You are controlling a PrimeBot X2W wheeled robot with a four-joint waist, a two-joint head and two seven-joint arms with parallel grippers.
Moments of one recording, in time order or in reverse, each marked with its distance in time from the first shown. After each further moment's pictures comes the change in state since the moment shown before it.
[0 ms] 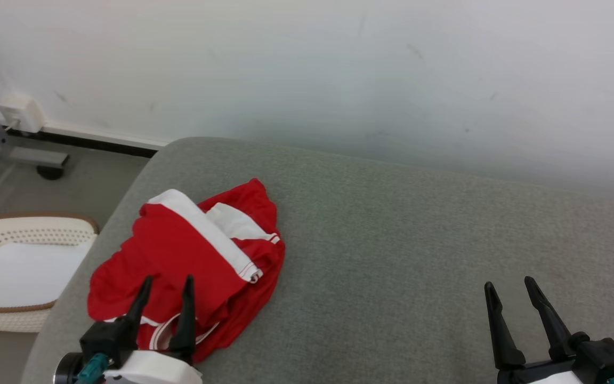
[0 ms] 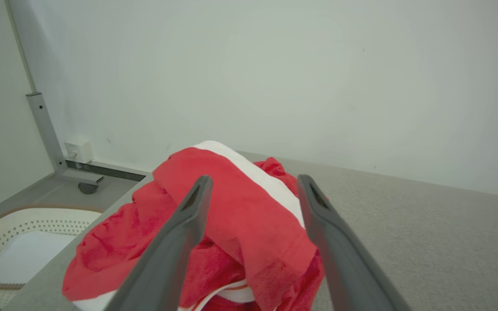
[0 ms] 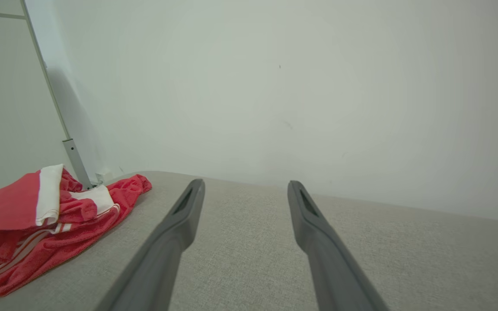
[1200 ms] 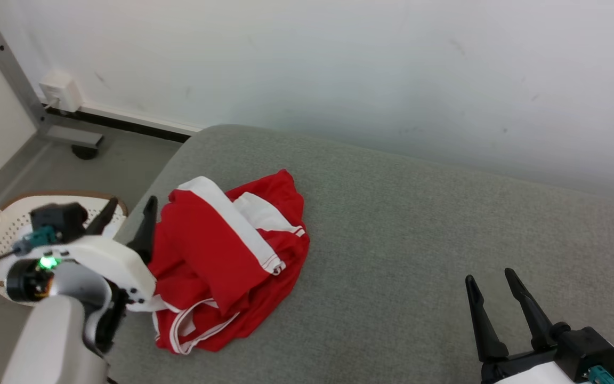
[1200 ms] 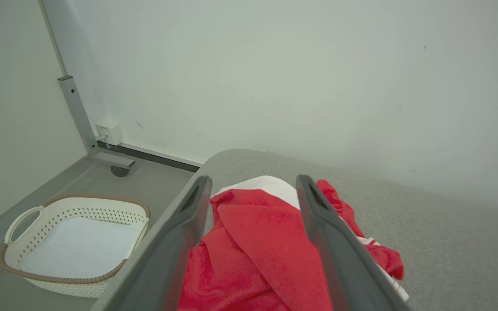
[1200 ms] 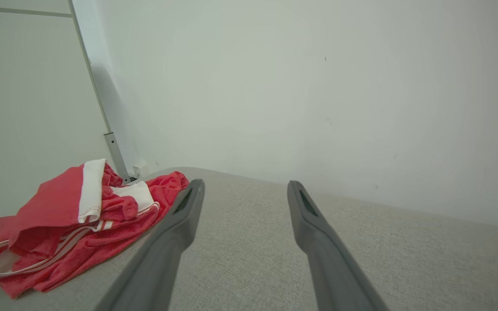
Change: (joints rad) left arm -0.315 0.139 0.022 0.130 -0.153 -0.026 0.331; right arm -0.045 0.002 0.061 0.027 0.016 0.000 0.000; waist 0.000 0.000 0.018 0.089
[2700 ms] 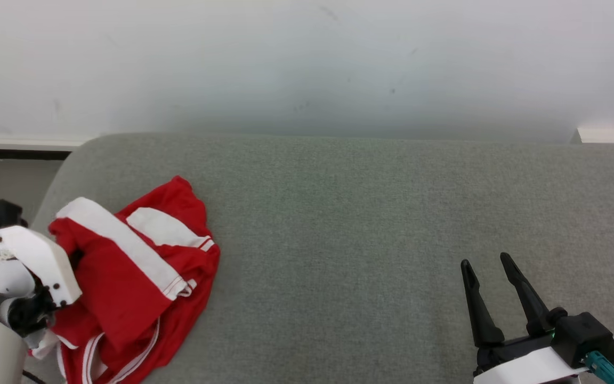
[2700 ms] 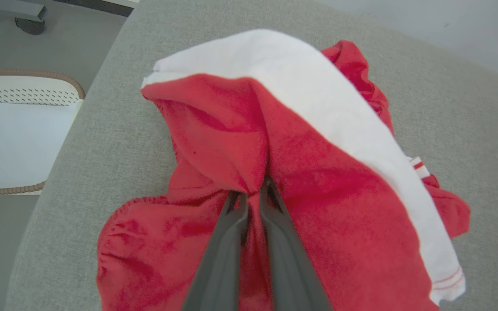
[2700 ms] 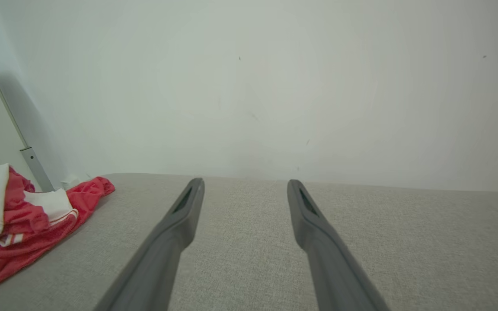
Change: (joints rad) left arm -0.233 0.266 -0.182 0.494 -0.321 -0.010 0.359; right arm -0.053 0.010 0.008 0.014 0.008 0.000 0.000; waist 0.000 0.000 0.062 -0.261
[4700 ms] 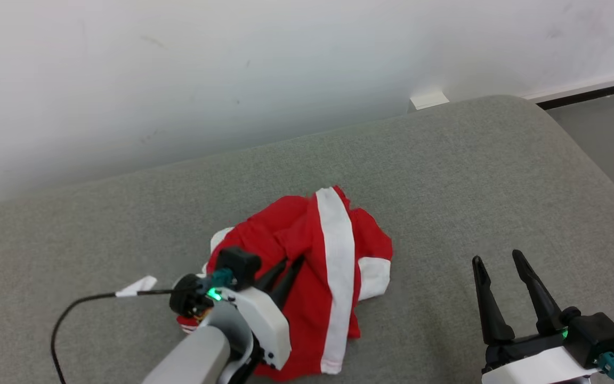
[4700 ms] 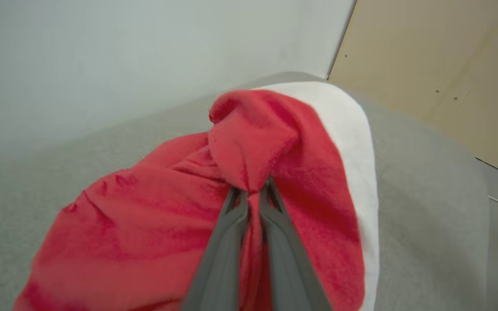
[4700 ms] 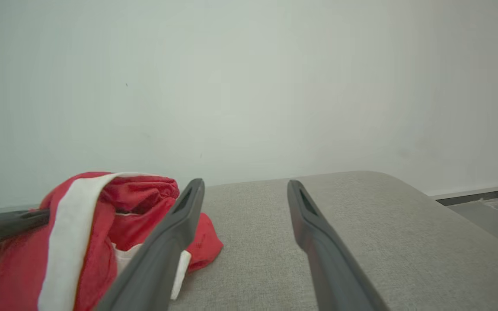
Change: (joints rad) left arm 0.137 -0.268 -0.511 -0.389 0.094 0.071 -0.517; right arm 0.016 -0.009 -0.030 -0.033 0.011 0.000 0.000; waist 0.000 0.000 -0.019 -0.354
